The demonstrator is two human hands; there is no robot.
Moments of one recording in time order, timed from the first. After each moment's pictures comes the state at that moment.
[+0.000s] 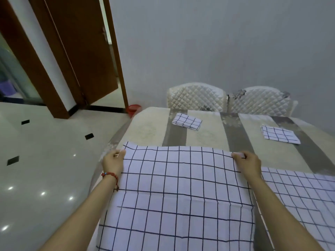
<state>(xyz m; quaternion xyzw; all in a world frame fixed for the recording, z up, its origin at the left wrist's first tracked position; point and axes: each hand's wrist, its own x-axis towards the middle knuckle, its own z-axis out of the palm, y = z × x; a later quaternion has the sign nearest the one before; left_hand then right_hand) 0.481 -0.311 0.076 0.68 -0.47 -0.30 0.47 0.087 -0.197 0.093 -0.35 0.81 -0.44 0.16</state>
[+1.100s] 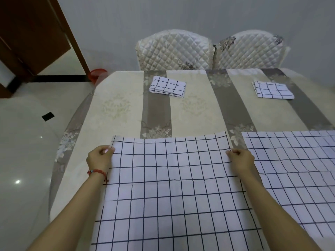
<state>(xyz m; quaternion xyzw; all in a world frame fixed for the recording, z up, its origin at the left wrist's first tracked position) 0.453 -0.390 -0.041 0.70 -0.50 -0.36 0.36 0.095 -0.209 -0.006 -0.19 0.89 -0.37 0.21</state>
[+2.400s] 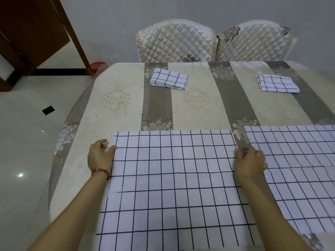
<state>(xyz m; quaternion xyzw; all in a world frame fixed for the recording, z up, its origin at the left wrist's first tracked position) 0.455 -0.374 -0.049 0.72 -0.56 -0.28 0.30 0.095 -0.191 -0.041 -0.20 0.96 -0.21 0.03</state>
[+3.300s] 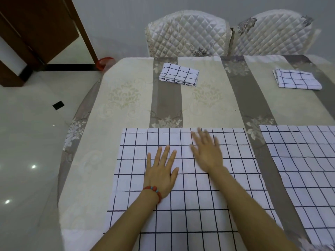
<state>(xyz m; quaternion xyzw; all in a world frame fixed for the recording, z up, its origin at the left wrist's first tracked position) 0.368 -0.286 -0.085 0.46 -0.88 -0.13 -0.01 0.175 -0.270 -0.076 -0.58 0.80 -0.03 0.13</state>
